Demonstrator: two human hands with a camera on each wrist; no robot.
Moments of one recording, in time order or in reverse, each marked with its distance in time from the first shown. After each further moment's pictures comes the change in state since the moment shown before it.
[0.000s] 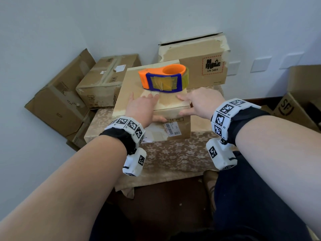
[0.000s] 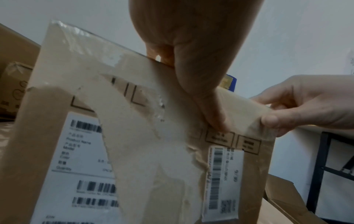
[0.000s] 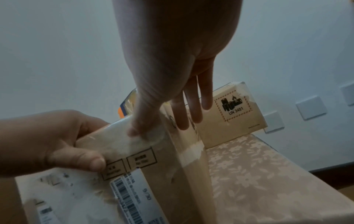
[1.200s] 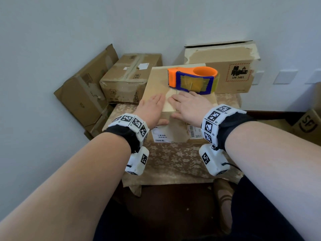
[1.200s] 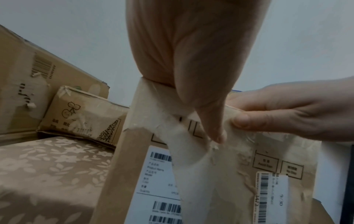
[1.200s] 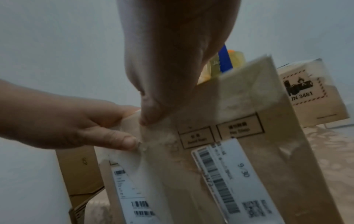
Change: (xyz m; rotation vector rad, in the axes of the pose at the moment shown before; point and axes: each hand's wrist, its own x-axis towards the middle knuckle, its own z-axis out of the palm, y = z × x) left_hand -0.024 -0.059 0.016 -0.083 -0.056 0.032; right_hand 0.041 -0.092 0.004 -0.238 0.031 -0.287
